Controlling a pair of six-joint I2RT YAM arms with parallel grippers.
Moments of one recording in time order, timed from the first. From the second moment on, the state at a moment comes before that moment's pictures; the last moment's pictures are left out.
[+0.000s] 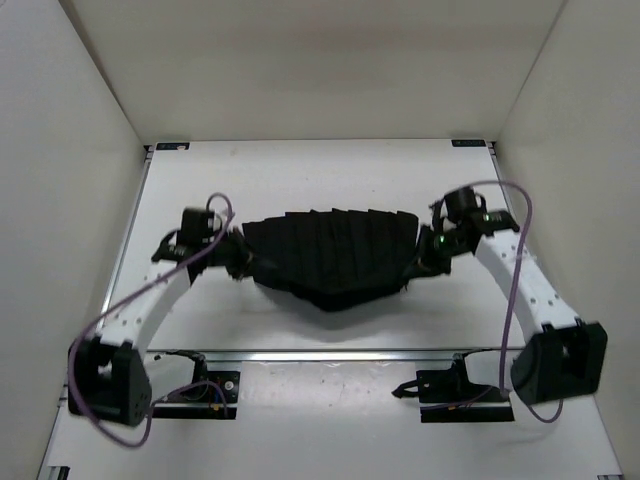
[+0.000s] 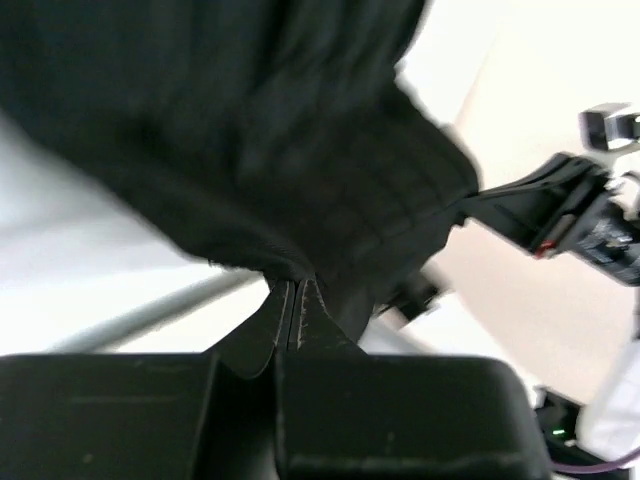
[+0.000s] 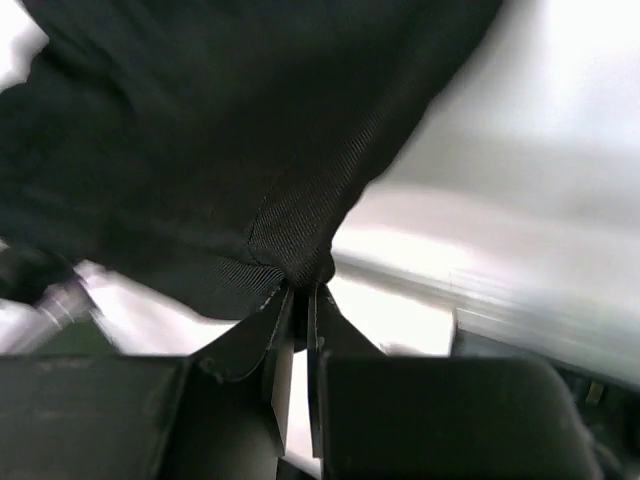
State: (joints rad) left arm -0.20 1.06 0.68 -0.54 0.66 -0.89; right arm 0.18 1.18 0.97 -1.05 -0.44 0.43
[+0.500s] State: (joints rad) left arm 0.05 1.90 1.00 0.25 0.79 -1.32; right arm -0.02 1.96 1.63 -0.72 -0.42 0.42
